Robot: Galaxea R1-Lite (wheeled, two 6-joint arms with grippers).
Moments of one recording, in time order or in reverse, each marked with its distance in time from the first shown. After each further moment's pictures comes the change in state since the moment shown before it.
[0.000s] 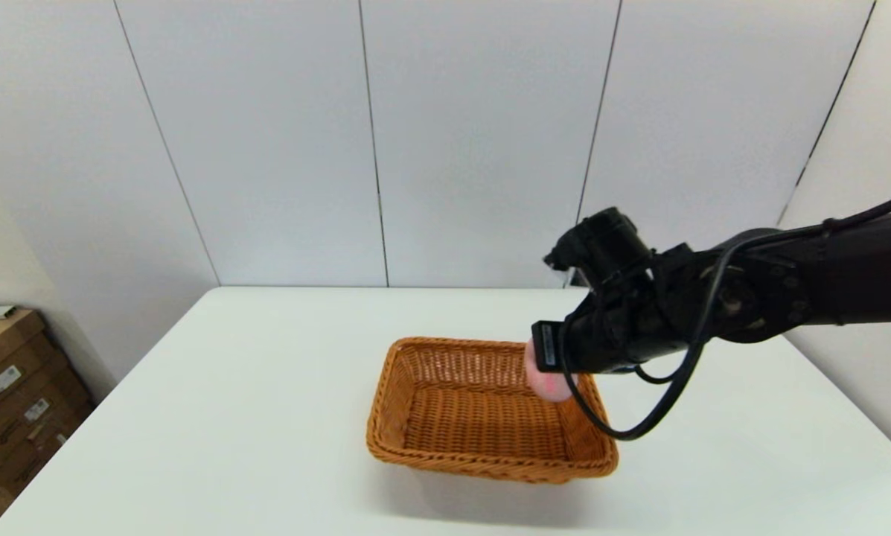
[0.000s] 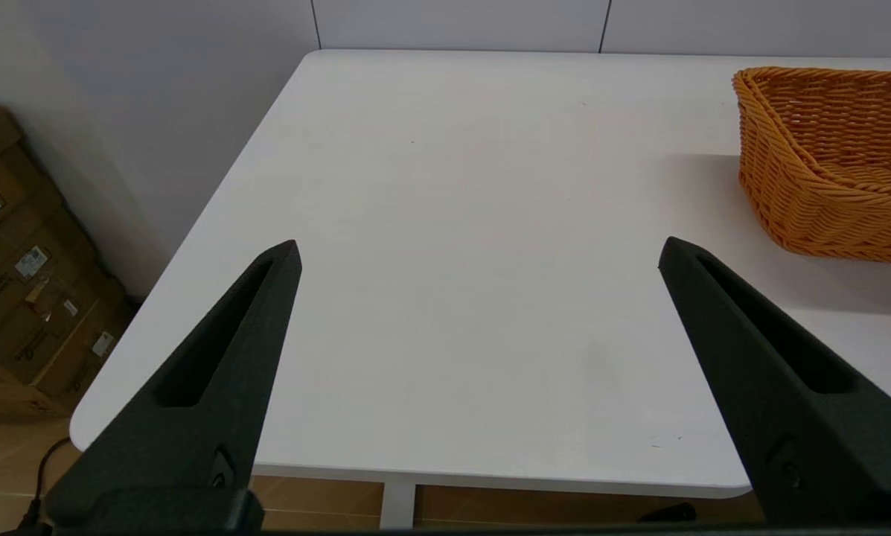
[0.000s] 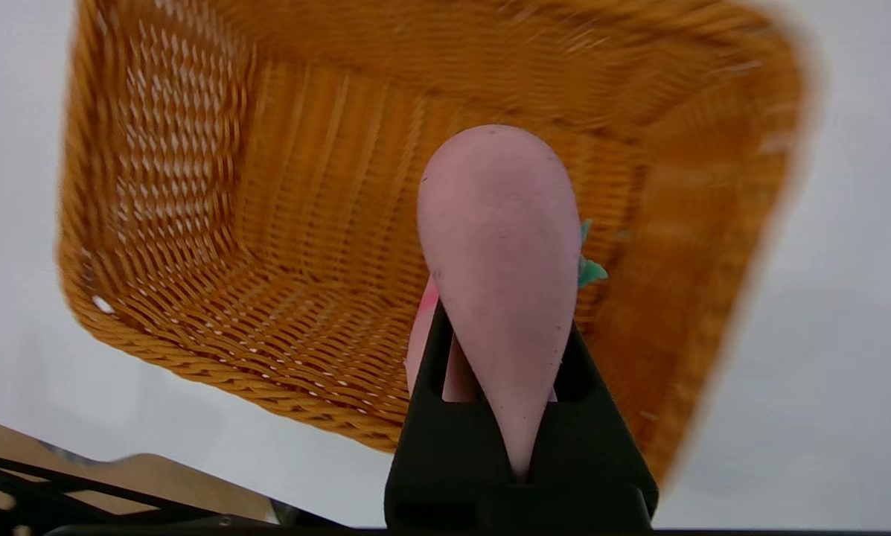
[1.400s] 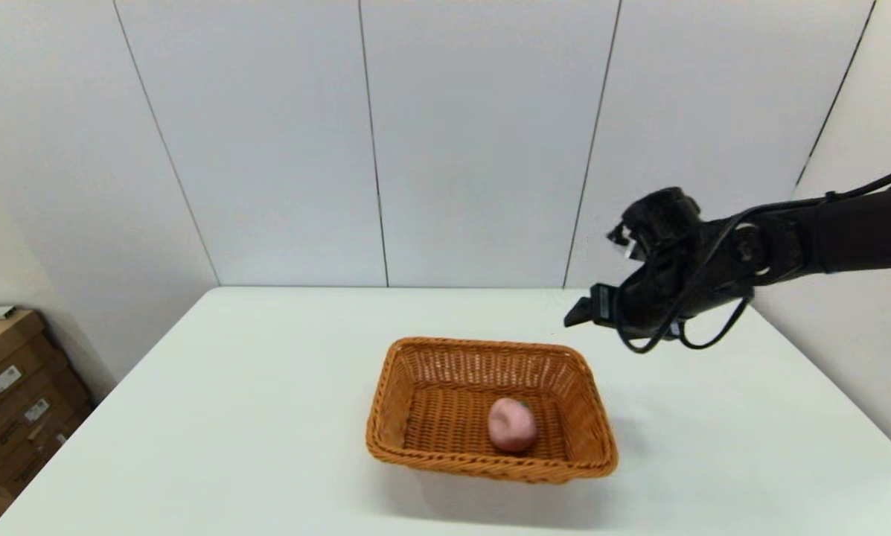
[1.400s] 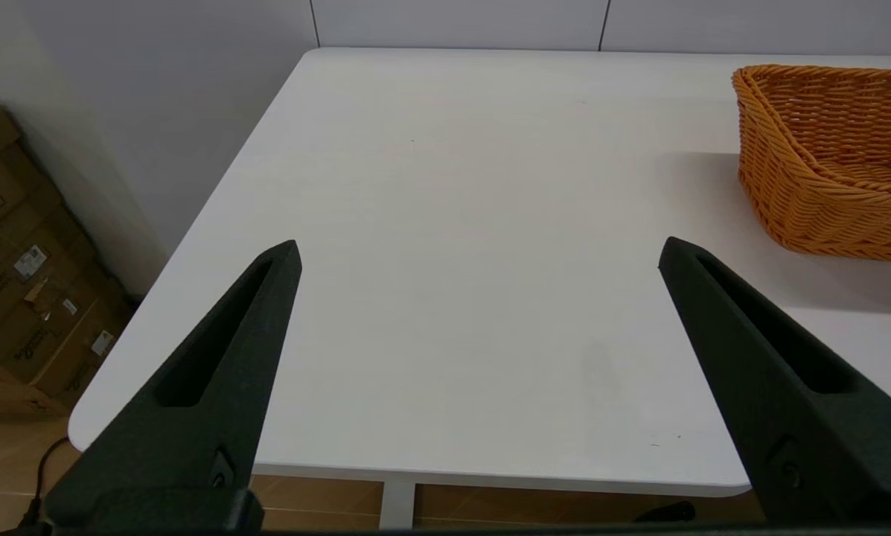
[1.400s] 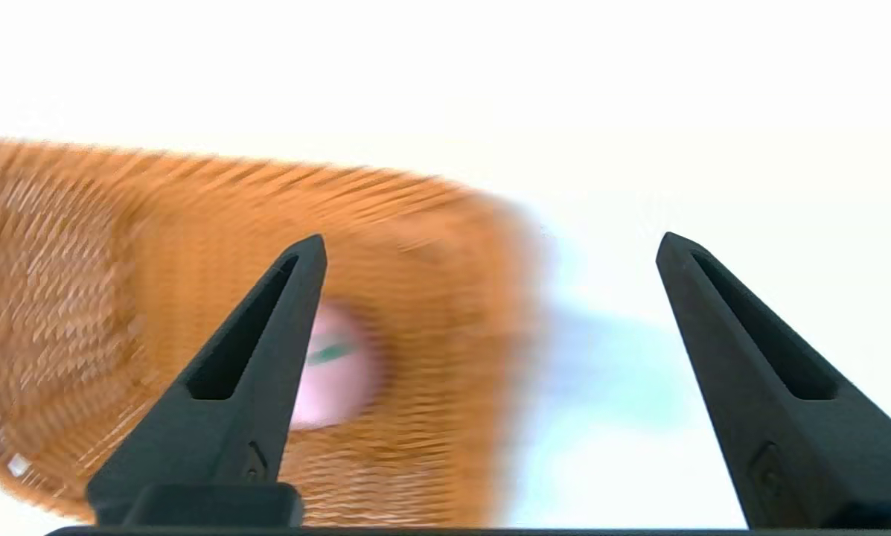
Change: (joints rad) left arm 0.000 0.000 0.000 0.003 -0.003 0.000; right arm -0.354 0.073 -0.124 0.058 0.130 -0.085
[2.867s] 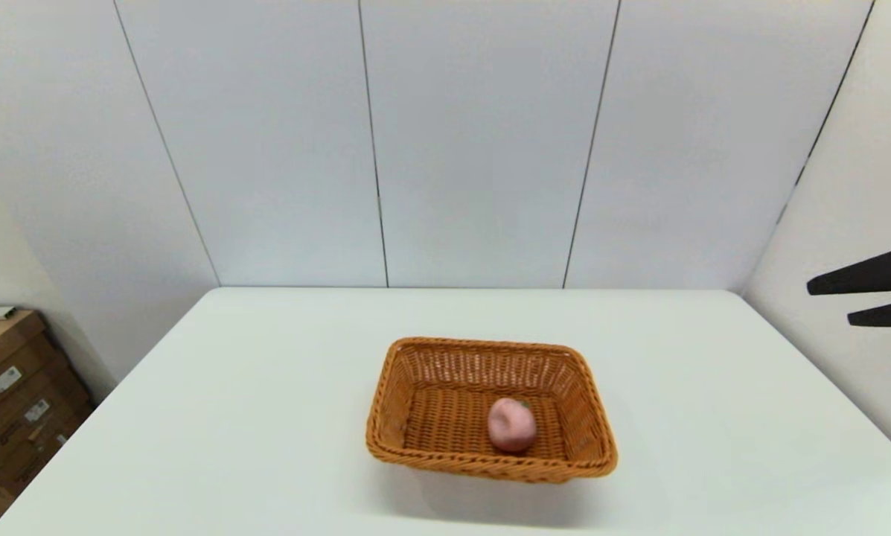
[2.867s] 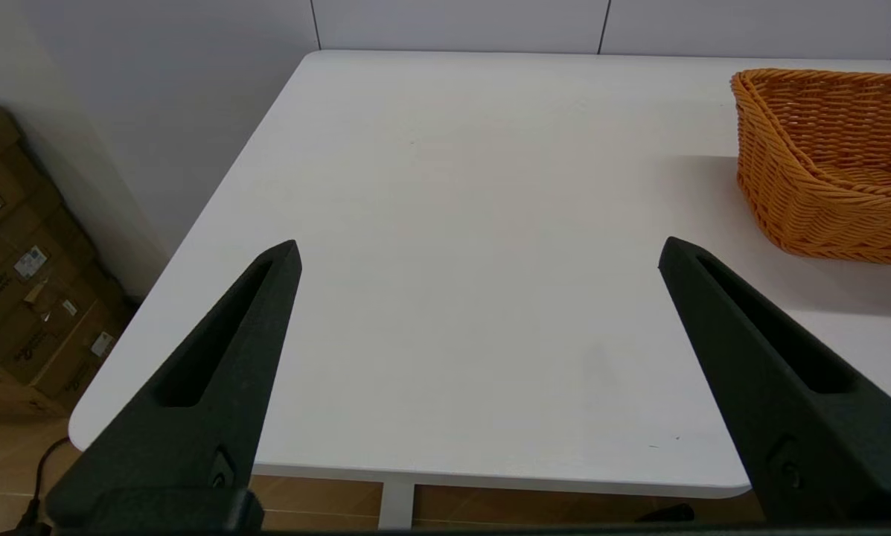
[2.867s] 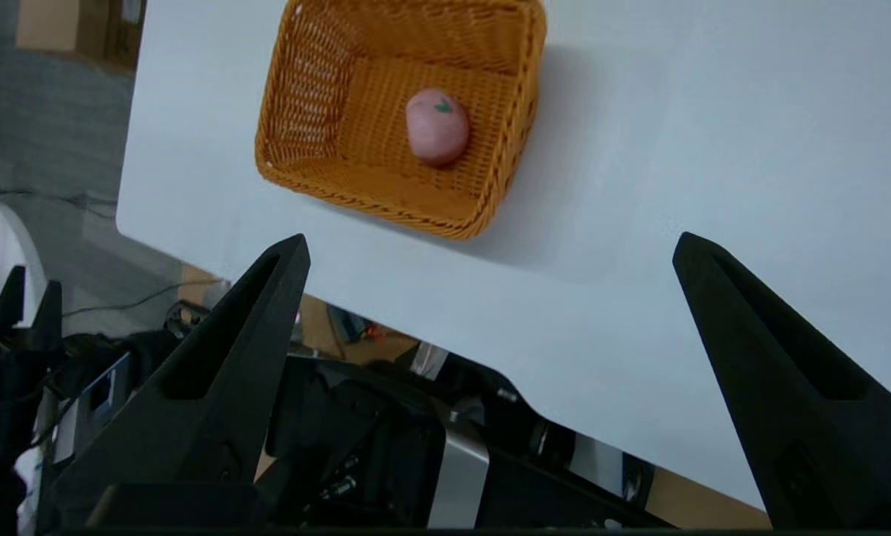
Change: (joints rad) left arm 0.000 0.000 0.000 -0.003 0.003 -0.003; right arm -0.506 -0.583 -0.007 0.615 0.609 -0.453
